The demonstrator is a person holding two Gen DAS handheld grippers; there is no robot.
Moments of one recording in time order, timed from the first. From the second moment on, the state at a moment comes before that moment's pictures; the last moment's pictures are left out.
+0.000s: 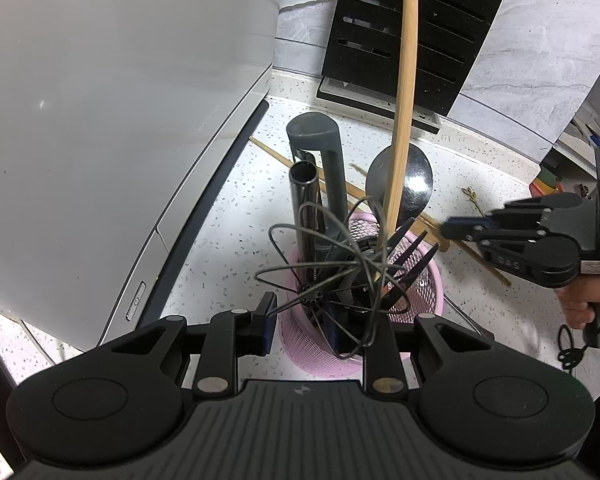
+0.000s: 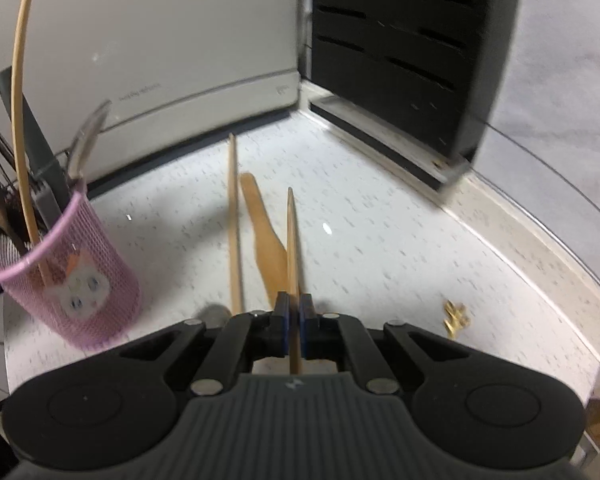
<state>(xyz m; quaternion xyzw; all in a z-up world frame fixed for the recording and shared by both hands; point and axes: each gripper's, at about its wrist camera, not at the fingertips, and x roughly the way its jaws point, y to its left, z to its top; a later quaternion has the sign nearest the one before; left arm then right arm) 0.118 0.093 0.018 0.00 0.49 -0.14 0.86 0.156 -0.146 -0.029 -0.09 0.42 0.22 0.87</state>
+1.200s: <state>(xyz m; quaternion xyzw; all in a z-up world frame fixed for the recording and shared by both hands) 0.117 0.096 0.019 0.00 0.49 -0.14 0.86 0.176 -0.158 -0.034 -0.13 0.48 0.21 0.84</state>
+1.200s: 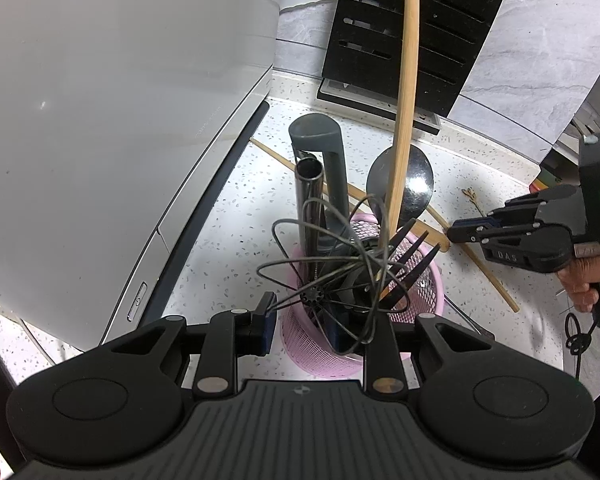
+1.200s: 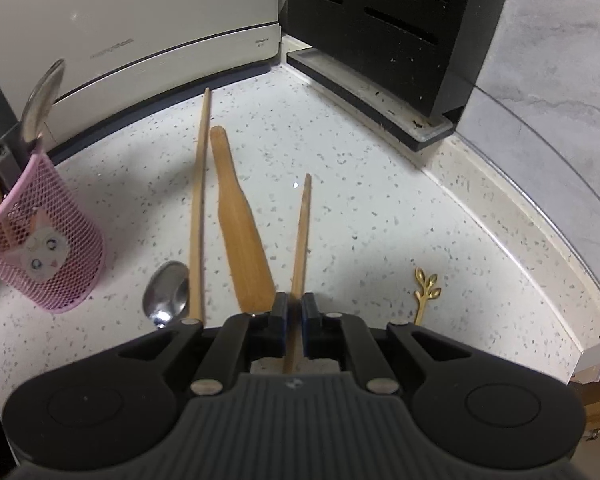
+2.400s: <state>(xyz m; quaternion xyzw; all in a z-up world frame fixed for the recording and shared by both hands) 0.121 0.091 0.014 0.01 0.49 -0.14 0.86 0.151 -0.159 0.048 0.05 0.29 0.28 0.91</state>
